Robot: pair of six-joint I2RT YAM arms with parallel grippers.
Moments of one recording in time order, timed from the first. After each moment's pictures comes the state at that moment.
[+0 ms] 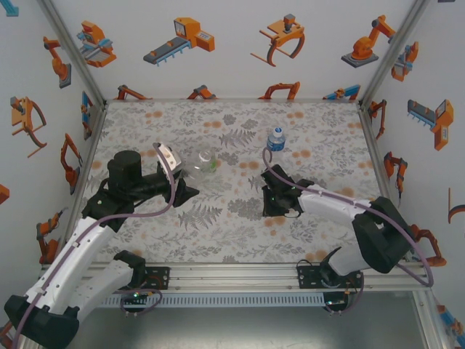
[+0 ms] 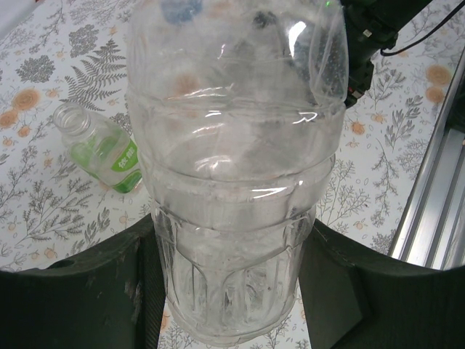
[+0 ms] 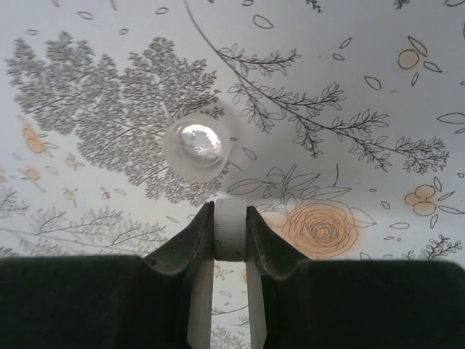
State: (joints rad) left arm -0.46 0.82 0.82 -0.41 0.59 0.29; right arm 0.69 1.42 0.74 -0.44 -0.02 0.58
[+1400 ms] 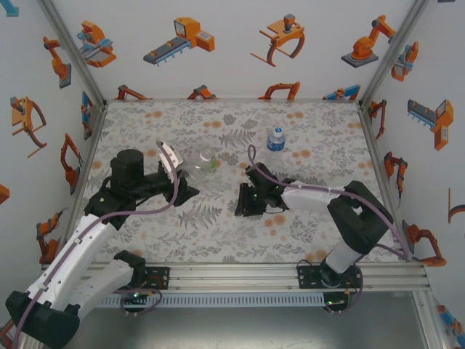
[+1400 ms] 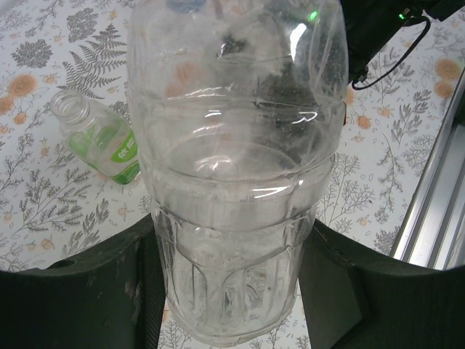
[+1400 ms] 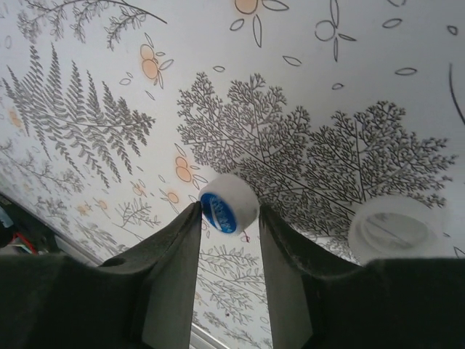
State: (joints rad) left arm -0.46 0.85 0.82 -0.42 0.57 0.29; right arm 0.76 1.63 0.82 -0.19 -0.23 0.71
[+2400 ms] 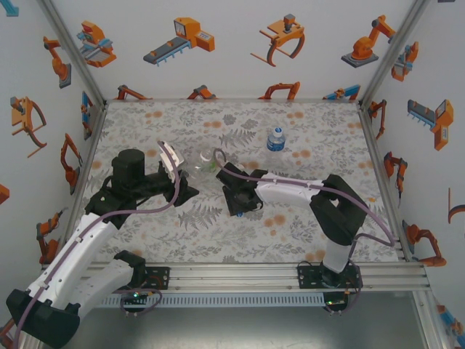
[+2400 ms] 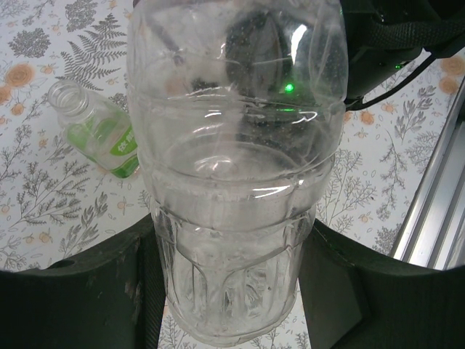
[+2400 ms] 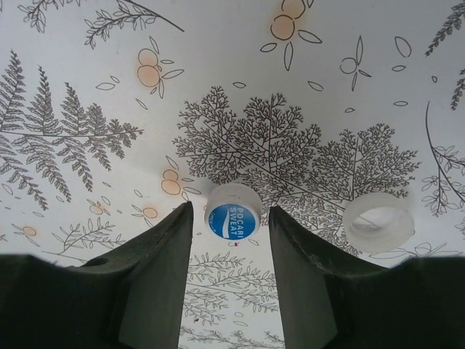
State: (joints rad) left arm -0.46 0.86 0.82 -0.43 0.56 0.29; right arm 0.94 1.80 1.16 -0.58 0.10 0.56
